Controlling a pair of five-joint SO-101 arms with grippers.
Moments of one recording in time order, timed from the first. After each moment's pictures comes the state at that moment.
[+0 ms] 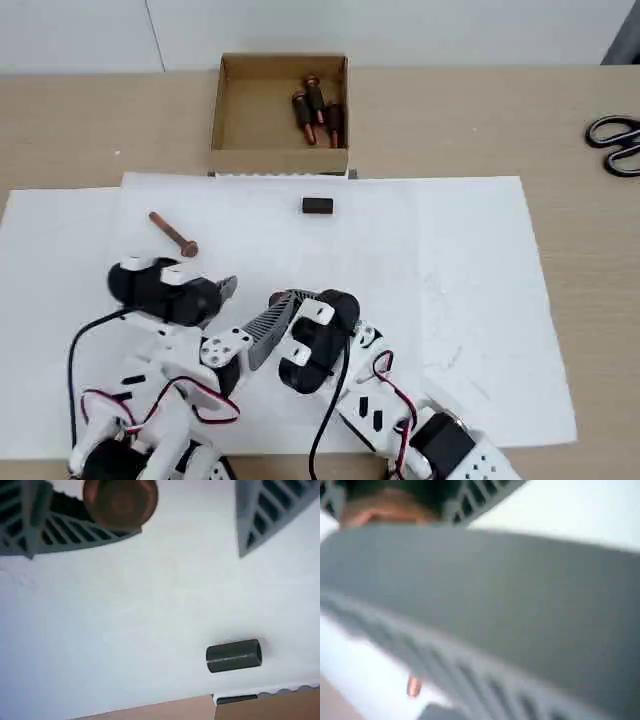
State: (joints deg) left arm 19.7 -102.5 68.4 69.9 14.3; right arm -48.0 -102.9 90.4 34.4 11.2
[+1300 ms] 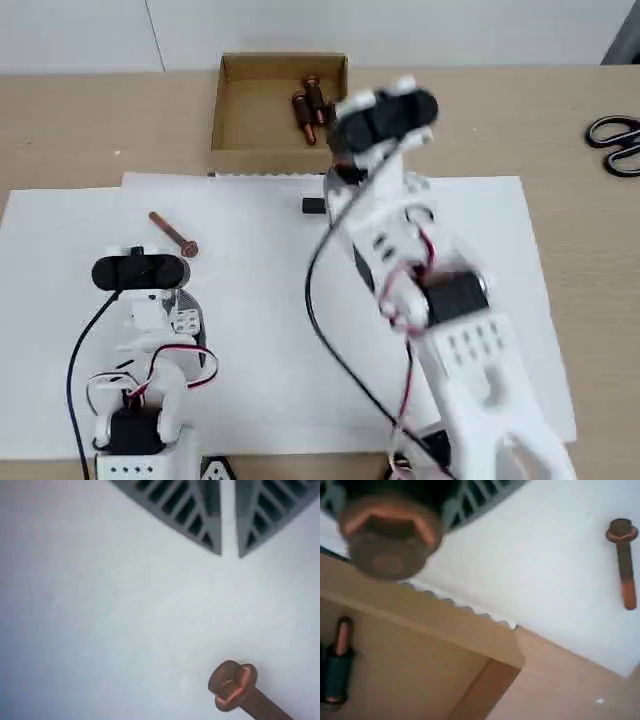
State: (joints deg) left arm -5.2 -102.0 92.1 60.9 6.8; right arm -23.1 -36.1 28.4 42.5 -4.1
